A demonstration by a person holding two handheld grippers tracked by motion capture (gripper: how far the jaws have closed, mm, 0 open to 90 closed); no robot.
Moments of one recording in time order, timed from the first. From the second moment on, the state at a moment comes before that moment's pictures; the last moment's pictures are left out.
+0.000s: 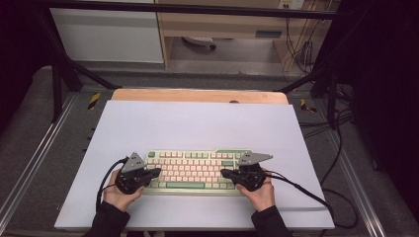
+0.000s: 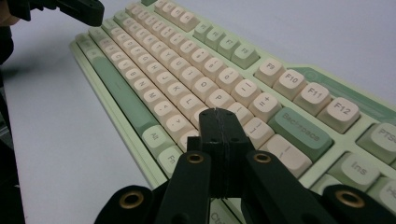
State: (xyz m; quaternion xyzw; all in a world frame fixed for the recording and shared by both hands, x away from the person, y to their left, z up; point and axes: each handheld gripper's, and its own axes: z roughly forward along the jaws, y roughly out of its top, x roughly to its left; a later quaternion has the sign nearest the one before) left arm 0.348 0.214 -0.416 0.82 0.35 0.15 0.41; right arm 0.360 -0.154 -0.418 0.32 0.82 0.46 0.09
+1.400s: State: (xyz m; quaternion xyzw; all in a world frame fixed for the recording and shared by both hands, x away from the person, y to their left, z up) left arm 0.373 0.155 -0.417 0.84 0.34 0.15 0.40; right arm 0.356 -0.165 -0.419 0.33 0.82 0.45 0.09
